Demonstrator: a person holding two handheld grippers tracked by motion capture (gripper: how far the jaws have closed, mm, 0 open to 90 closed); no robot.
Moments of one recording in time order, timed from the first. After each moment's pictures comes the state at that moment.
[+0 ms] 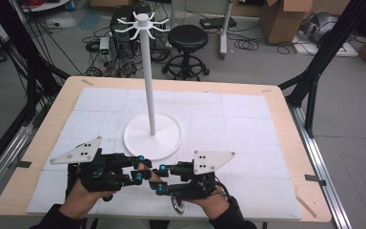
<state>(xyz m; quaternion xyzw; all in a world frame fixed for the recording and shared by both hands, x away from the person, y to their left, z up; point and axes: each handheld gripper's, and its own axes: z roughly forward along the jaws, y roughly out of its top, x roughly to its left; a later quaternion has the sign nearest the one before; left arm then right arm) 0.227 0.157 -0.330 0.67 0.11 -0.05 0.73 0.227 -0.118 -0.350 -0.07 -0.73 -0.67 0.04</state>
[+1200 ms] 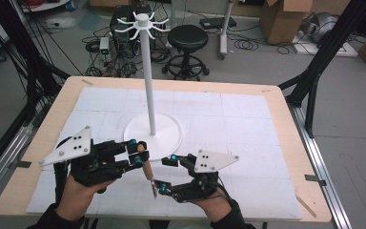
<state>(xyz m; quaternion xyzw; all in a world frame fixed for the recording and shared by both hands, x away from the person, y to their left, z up) 0.217 0.153 -0.282 0.69 0.17 0.10 0.70 0.225 -0.125 -0.353 -0.14 -0.75 -0.65 -0.03</state>
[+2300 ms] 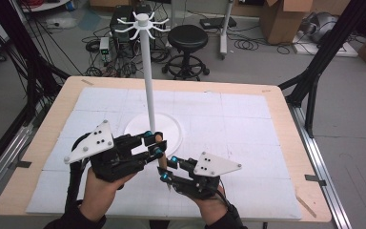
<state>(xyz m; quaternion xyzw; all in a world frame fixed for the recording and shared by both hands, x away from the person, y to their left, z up) 0.218 0.117 -0.272 0.68 0.21 0.12 0.69 0.216 -0.124 -0.352 -0.19 -0.74 -0.64 -0.10</state>
